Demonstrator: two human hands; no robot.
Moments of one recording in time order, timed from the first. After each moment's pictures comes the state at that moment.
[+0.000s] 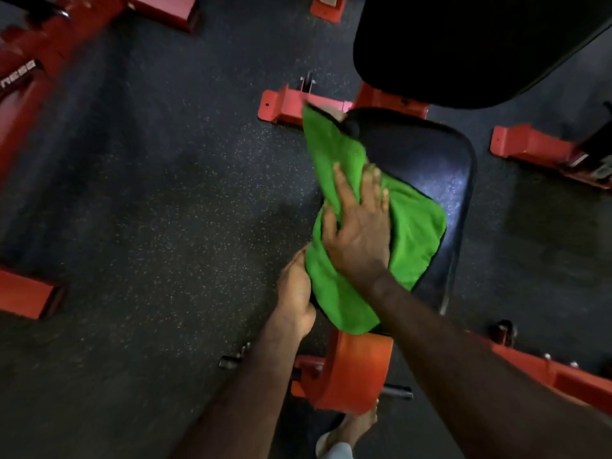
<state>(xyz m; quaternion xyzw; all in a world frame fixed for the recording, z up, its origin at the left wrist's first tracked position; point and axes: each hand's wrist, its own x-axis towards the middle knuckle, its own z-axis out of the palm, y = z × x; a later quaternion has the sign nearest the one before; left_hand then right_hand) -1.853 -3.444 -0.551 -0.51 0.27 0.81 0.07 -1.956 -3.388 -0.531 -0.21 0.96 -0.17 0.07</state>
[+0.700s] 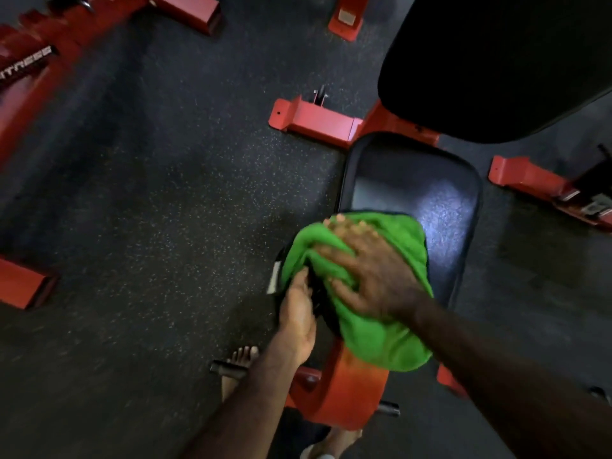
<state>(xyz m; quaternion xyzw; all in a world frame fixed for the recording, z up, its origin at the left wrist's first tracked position) -1.845 -3.445 -0.540 -0.53 0.22 0.82 0.07 -1.969 -3.340 -0.526 -0.55 0.82 -0.09 0.13</state>
